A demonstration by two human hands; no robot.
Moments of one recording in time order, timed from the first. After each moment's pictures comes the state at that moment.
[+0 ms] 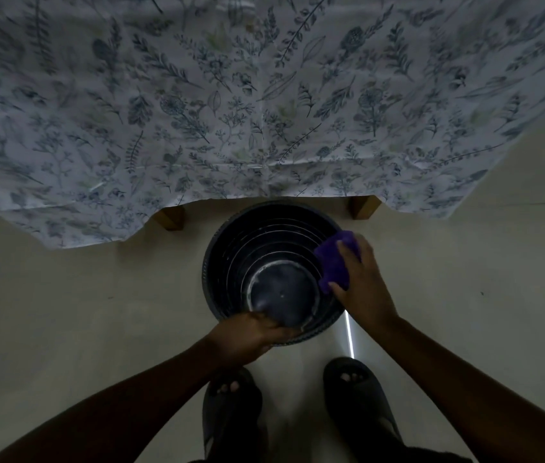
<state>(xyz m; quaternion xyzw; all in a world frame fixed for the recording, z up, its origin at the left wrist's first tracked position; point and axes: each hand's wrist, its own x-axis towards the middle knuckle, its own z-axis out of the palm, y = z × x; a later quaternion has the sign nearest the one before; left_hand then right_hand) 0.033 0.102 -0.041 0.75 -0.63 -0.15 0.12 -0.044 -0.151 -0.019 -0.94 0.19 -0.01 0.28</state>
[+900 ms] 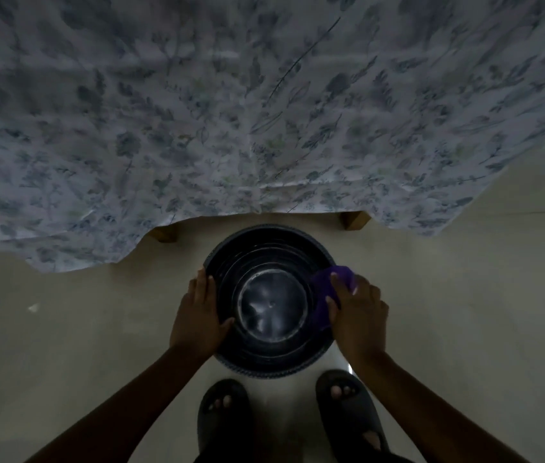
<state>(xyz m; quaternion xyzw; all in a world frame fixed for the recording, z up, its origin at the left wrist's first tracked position) 0.081 0.108 -0.013 0.95 -0.23 -0.22 0.04 -0.050 -0.143 -0.004 -0.94 0.30 0.05 0.12</state>
